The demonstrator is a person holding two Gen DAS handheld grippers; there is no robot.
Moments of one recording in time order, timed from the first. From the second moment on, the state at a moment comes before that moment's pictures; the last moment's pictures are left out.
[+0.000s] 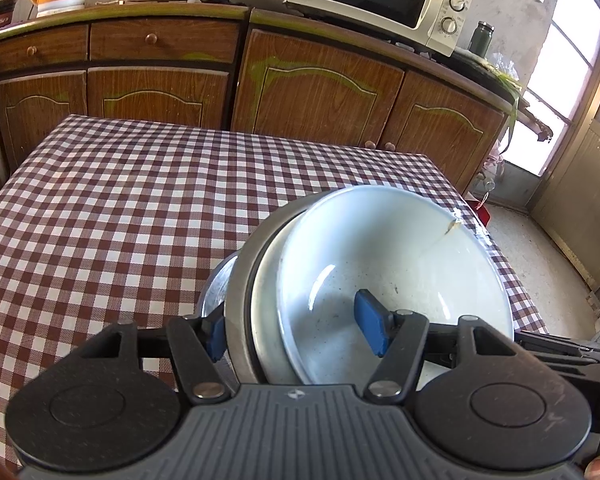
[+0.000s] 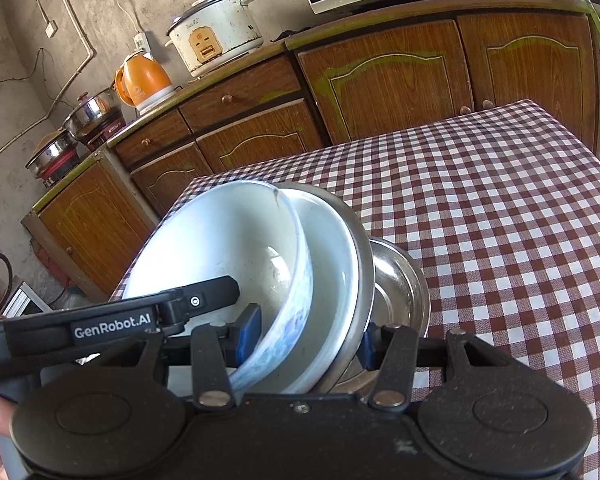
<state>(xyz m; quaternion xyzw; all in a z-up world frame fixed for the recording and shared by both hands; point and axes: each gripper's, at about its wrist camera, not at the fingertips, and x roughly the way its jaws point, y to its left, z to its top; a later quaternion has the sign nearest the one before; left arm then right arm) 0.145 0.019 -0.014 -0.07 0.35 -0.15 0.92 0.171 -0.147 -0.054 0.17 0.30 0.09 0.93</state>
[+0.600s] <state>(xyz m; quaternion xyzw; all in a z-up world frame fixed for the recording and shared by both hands) 0.169 0.023 -0.036 -0.07 0.36 -0.13 0.92 0.195 -0.143 -0.072 0.15 0.31 0.07 0.94</state>
